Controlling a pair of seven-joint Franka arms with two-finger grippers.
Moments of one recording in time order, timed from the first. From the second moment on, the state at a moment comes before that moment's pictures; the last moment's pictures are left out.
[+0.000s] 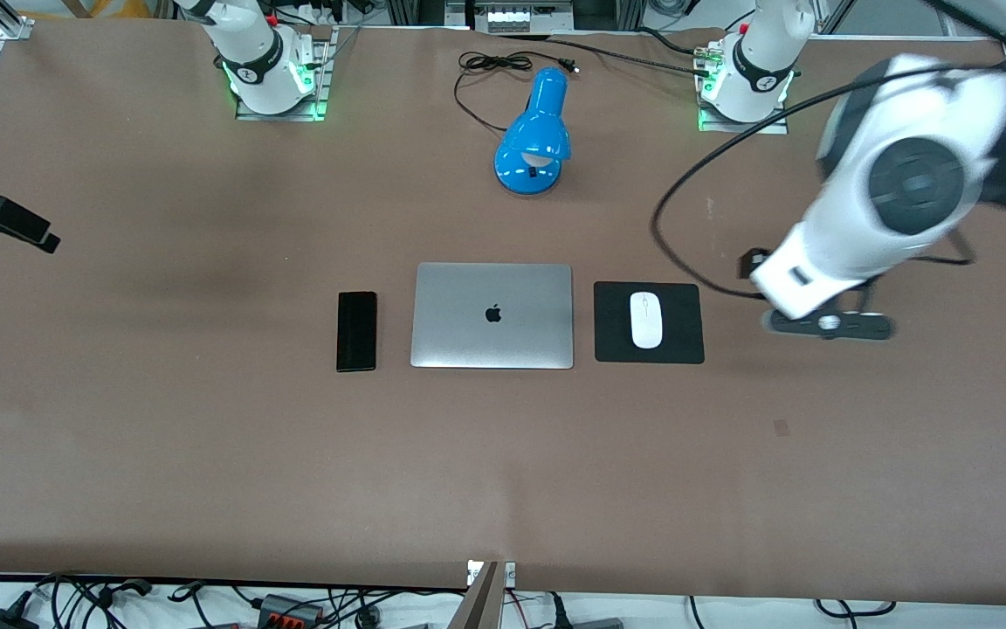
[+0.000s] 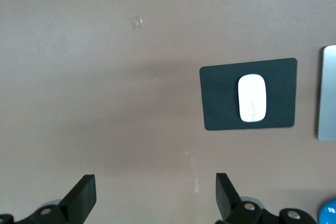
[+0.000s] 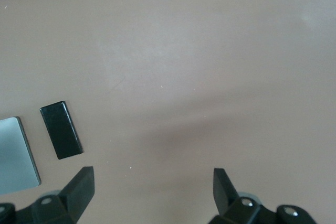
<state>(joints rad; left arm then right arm) 0.01 0.35 -0.33 -1.30 0.21 1.41 -0.18 -0.08 0.03 -0.03 -1.63 -0.01 1.69 0.14</state>
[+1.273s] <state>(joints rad) -0.04 0.04 -0.01 -1.61 0.00 1.63 -0.02 -0.08 0.03 -0.02 -1.63 -0.01 1.66 0.14</state>
